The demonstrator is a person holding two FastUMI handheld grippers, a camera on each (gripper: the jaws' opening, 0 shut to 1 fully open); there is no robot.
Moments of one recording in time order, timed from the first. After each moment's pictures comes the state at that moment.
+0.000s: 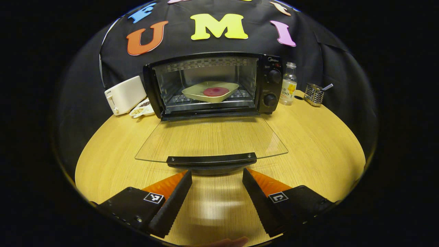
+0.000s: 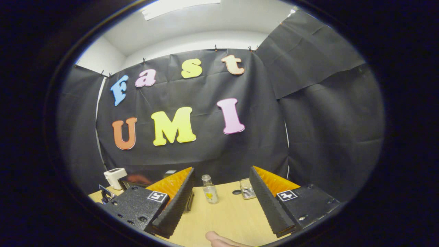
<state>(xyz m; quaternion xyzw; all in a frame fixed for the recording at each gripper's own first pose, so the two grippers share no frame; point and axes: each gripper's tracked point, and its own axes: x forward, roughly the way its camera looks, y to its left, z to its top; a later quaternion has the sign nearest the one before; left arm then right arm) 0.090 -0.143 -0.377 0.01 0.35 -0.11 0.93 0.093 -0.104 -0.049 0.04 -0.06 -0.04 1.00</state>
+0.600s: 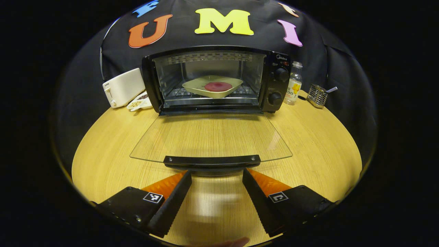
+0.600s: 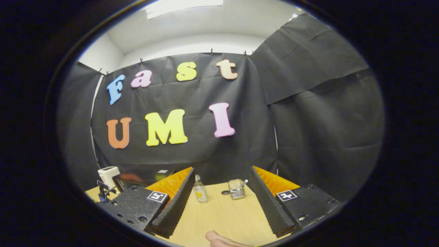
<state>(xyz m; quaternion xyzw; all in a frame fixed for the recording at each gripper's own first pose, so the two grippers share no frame) 0.103 -0.139 -0.367 0.00 0.35 -0.11 0.93 0.058 -0.119 -0.042 0.03 -0.07 -0.07 0.99</state>
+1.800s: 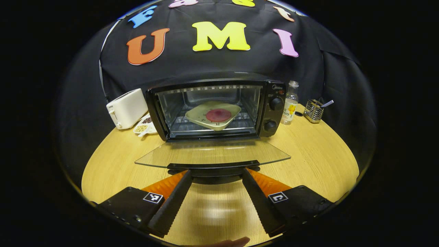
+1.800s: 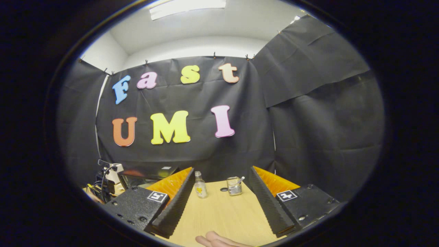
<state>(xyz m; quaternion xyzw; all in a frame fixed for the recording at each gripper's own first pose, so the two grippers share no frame) 0.128 -0.138 -0.302 0.01 0.30 -0.11 0.95 0.003 -0.124 -0.049 0.02 -0.07 -0.06 1.00</state>
